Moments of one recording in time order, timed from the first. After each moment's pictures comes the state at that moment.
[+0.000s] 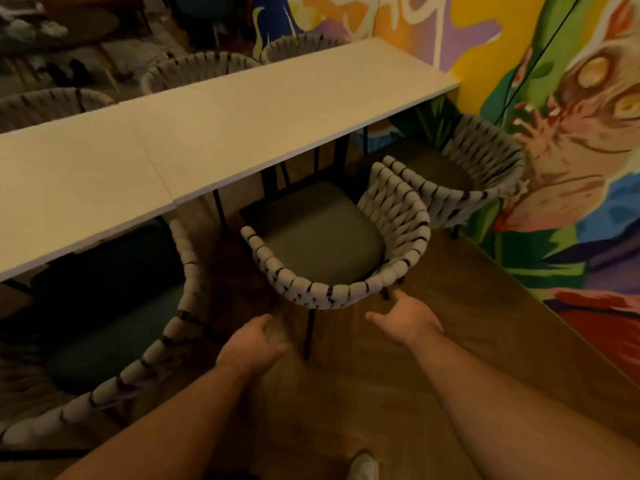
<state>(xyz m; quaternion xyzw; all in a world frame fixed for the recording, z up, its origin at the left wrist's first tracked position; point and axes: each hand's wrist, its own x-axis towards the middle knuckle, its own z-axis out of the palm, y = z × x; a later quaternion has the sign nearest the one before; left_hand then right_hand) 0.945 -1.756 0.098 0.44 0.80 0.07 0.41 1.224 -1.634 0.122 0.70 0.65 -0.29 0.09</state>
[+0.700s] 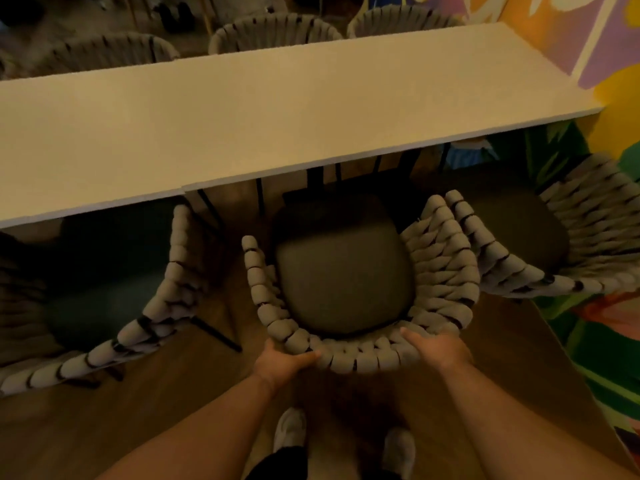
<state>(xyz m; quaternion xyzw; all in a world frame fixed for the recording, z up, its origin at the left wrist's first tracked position) 1.038 -1.598 -0.005 0.05 0.77 0.36 0.52 1.275 -1.391 0.050 0.71 0.57 -0.39 0.15</state>
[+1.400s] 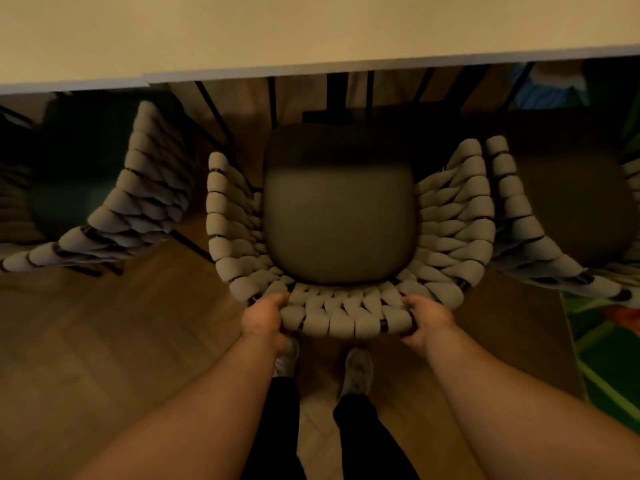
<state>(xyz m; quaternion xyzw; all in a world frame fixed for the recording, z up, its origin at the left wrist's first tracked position) 1.135 -1.511 -0.056 -0.40 0.61 0.56 0.40 1.334 -1.282 -0.134 0.76 0.18 -0.62 -0.02</state>
